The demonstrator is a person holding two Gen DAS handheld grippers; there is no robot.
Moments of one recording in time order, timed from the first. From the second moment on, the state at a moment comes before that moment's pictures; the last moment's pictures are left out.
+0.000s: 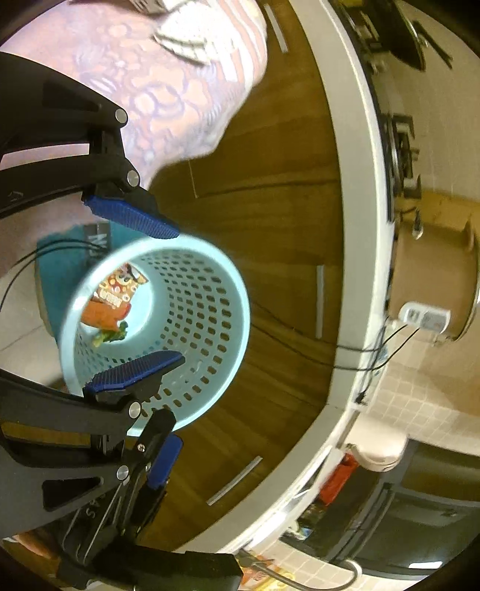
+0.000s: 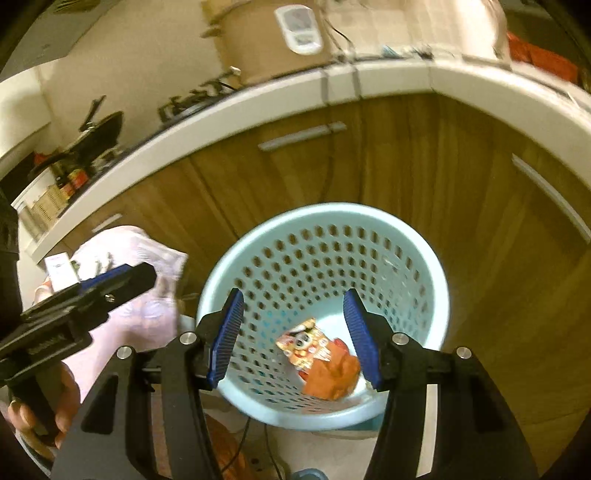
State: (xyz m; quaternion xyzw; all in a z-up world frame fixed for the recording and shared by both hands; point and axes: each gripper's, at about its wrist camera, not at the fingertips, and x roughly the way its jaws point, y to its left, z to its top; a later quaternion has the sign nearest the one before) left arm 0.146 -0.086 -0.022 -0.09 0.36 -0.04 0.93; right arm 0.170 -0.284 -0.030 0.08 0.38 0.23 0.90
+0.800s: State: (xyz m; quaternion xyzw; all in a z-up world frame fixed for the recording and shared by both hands) left arm -0.071 0.139 0.047 -0.23 0.23 0.22 0.92; right arm 0.055 -0.081 0.057 -0.05 0.27 0.42 0.86
